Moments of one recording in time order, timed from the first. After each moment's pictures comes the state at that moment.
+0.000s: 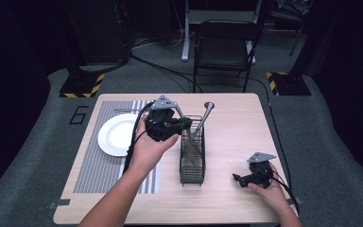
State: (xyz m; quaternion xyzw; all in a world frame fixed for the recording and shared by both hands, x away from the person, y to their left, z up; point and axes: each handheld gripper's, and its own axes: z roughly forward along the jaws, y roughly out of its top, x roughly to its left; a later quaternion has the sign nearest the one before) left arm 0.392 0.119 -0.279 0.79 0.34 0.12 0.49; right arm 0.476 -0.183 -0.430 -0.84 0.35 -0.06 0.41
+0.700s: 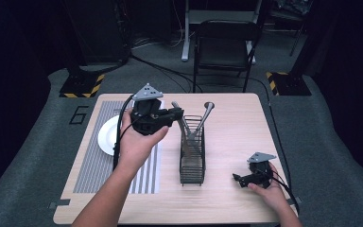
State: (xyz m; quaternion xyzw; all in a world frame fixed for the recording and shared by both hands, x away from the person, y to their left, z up) left arm 0.377 0.145 -0.240 0.77 0.35 0.14 0.52; right arm 0.476 -0.183 -0.430 -0.84 0.35 -0.06 0.41
